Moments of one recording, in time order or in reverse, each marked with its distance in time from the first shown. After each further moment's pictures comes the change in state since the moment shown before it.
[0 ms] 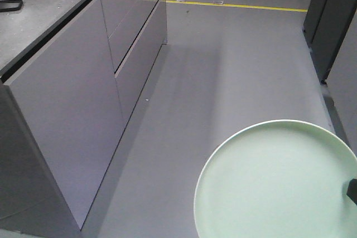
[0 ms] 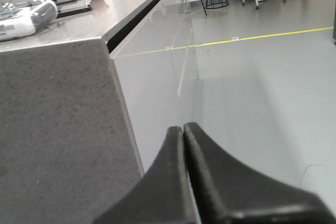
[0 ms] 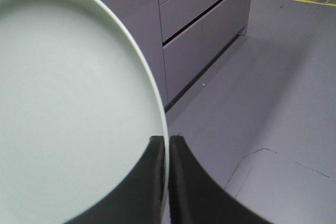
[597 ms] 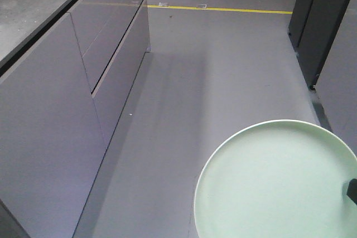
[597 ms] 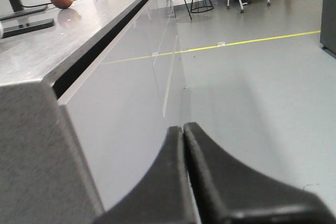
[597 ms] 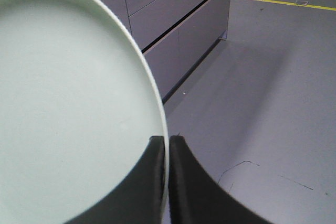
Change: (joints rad) left arm 0.000 0.000 0.000 0.000 0.000 0.000; right arm 0.000 0.000 0.000 0.000 0.000 0.000
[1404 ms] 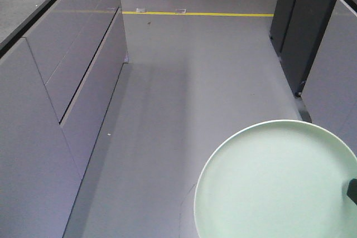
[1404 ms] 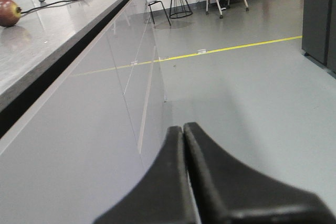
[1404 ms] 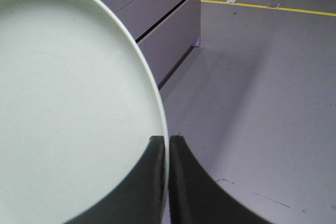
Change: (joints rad) left arm 0.000 0.000 0.000 0.000 0.000 0.000; right arm 0.000 0.000 0.000 0.000 0.000 0.000
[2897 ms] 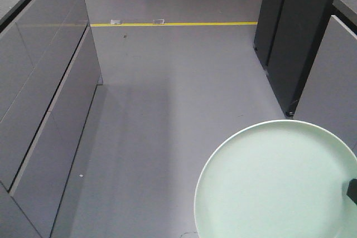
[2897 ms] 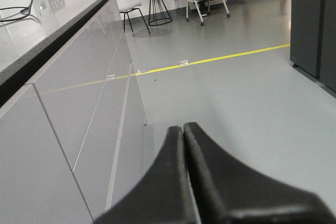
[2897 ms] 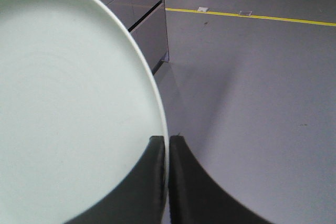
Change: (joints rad) left arm 0.000 0.000 0.000 0.000 0.000 0.000; right arm 0.000 0.000 0.000 0.000 0.000 0.000
